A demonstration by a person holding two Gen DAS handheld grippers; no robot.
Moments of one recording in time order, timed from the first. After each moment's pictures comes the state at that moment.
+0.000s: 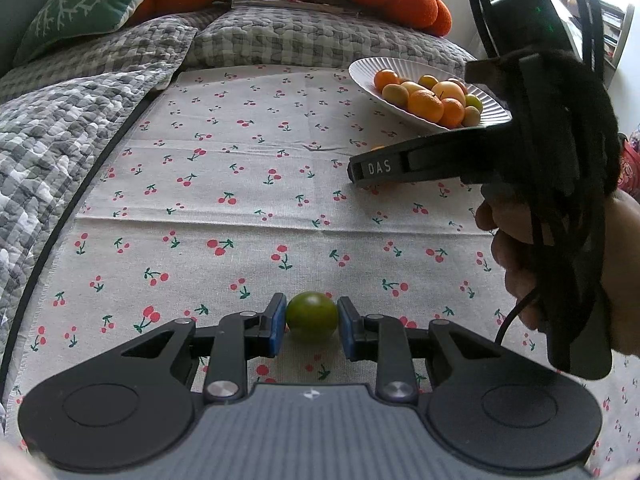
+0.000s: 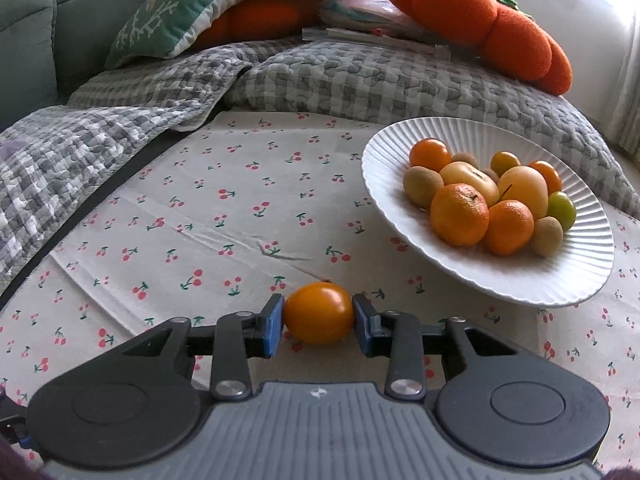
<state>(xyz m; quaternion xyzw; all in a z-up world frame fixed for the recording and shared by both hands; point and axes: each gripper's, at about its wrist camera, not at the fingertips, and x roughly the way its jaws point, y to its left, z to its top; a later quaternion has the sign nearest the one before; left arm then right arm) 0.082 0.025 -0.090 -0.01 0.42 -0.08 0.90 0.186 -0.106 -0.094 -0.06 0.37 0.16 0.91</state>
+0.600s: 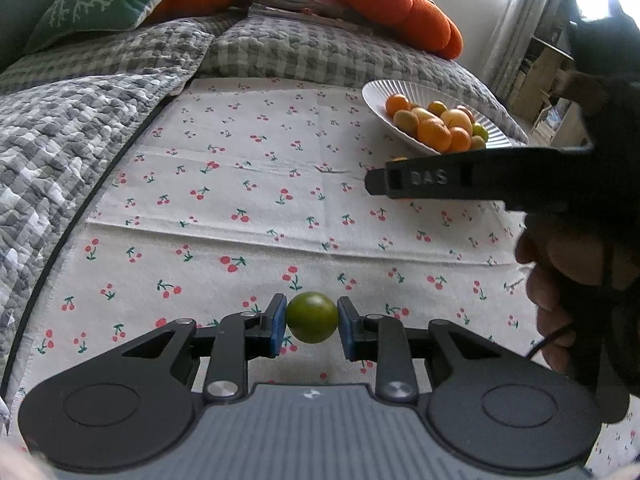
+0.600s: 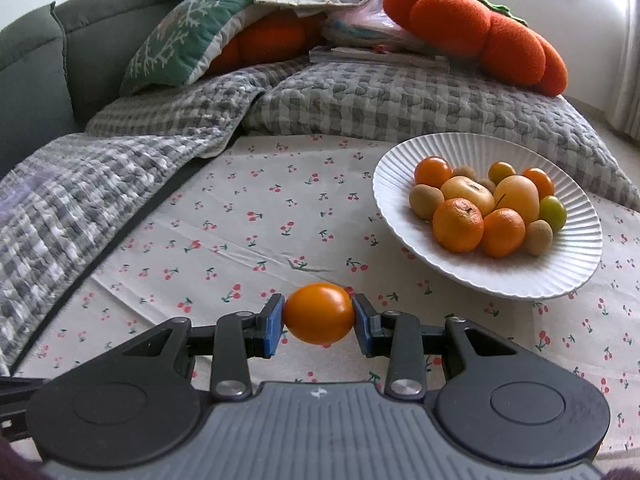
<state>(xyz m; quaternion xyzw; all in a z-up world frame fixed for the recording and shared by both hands) 0.084 0.037 -0.077 -0.05 0.41 -0.07 0.91 0.169 -0.112 -0.066 -0.02 0.36 0.18 0.91</state>
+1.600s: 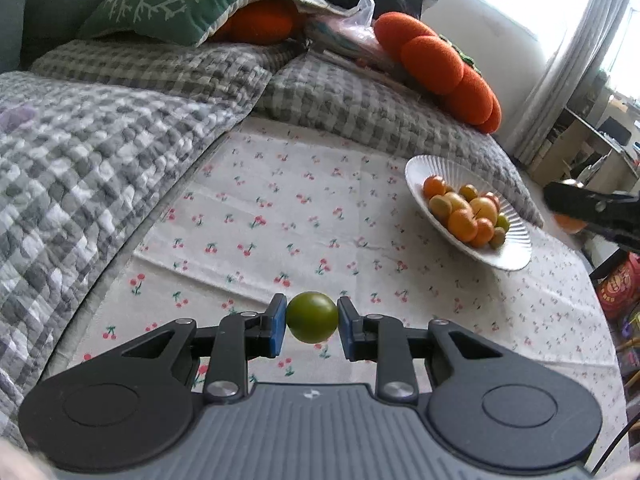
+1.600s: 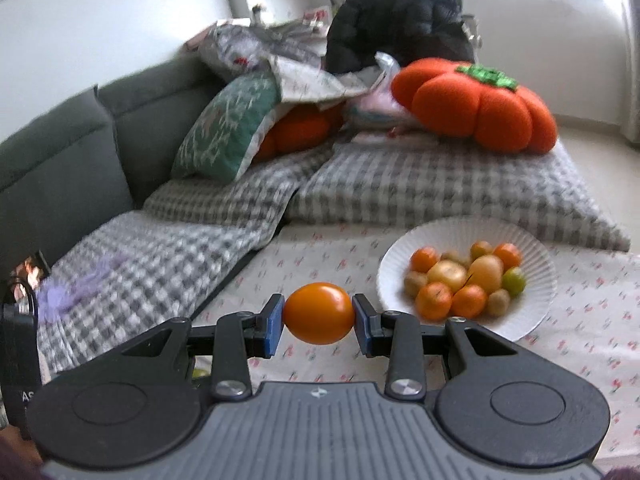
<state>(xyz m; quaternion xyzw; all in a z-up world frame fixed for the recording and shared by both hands) 0.093 0.070 -0.041 -0.13 0.37 -0.03 0.92 0.133 -0.173 0.030 0.05 0.28 0.23 0.93</state>
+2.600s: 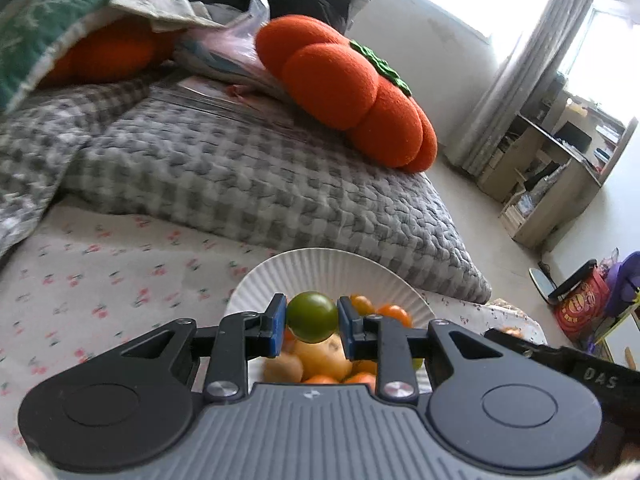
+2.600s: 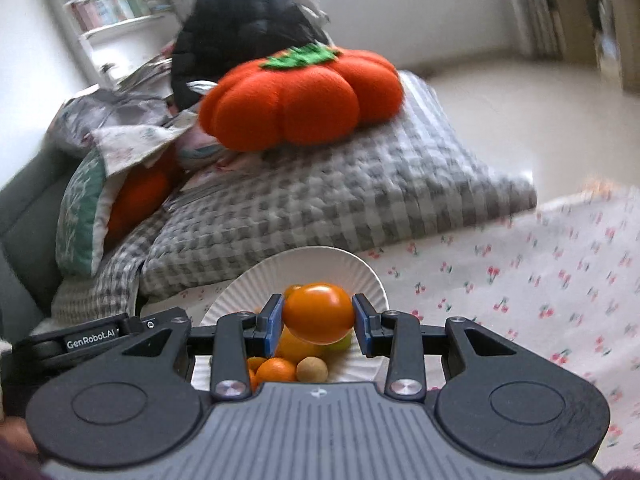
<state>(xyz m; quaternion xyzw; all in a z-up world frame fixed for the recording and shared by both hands) 0.276 -0.055 -0.015 -0.14 0.35 -0.11 0.92 0.253 -0.299 -0.024 0.21 0.34 0.10 0.91</state>
